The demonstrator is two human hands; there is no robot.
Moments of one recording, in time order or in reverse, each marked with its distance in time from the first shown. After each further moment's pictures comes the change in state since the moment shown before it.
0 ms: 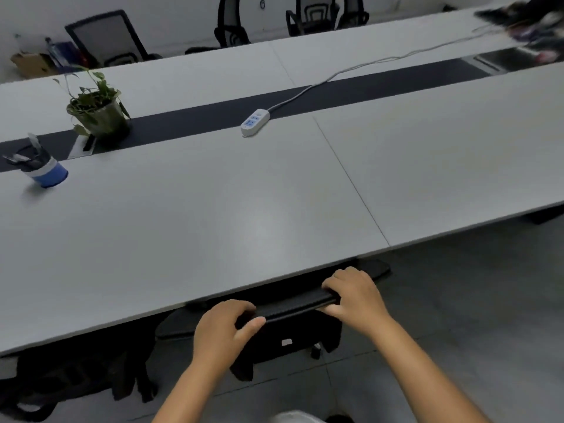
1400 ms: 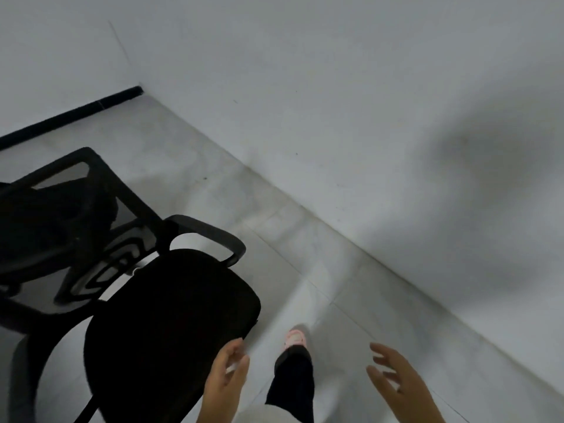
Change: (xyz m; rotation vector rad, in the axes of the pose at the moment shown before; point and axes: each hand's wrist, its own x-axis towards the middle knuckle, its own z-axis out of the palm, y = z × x) left_hand -0.613 0.336 0.260 -0.258 -1.595 0.790; right_hand -0.835 -0.380 0.102 0.553 1.554 2.221
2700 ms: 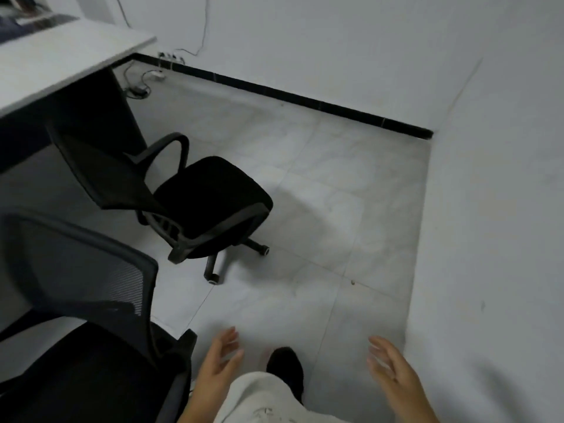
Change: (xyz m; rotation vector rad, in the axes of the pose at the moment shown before) left_hand 0.590 0.245 -0.079 -0.525 1.007 -0.128; right_hand 0.791 -0.492 0.211 -0.210 -0.927 -0.393
